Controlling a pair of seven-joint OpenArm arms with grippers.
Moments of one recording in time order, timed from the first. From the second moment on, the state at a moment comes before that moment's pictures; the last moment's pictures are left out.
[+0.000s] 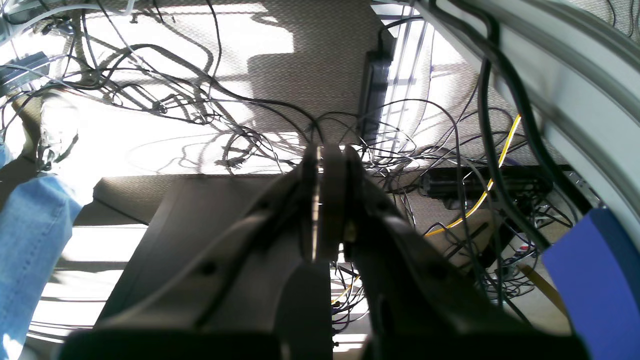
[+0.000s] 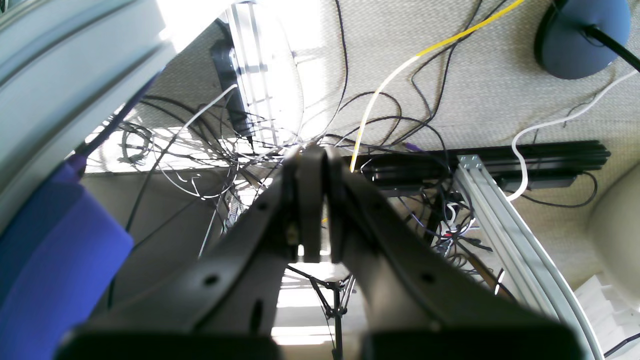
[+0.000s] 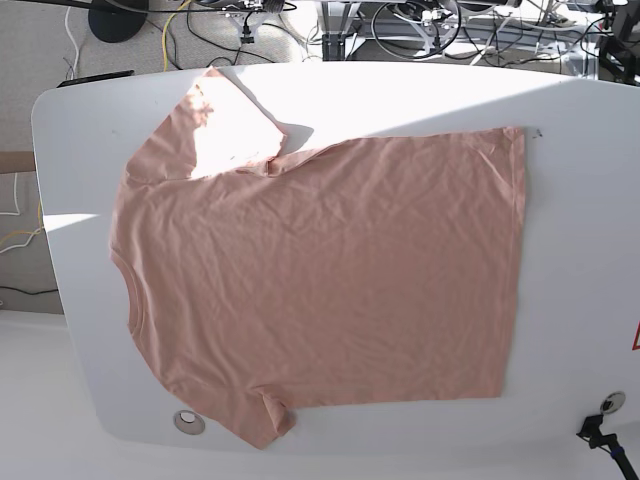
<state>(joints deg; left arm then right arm) -0.1 -2.1 -1.1 0.4 -0.6 -2.3 2.4 -1.1 -0.2 0.1 -1.2 2.2 0.6 -1.7</state>
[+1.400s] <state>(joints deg) 1.2 -2.2 -0.7 1.6 -0.5 -3.0 2.8 -1.1 0.2 0.1 -0.9 1.7 1.9 -2.5</state>
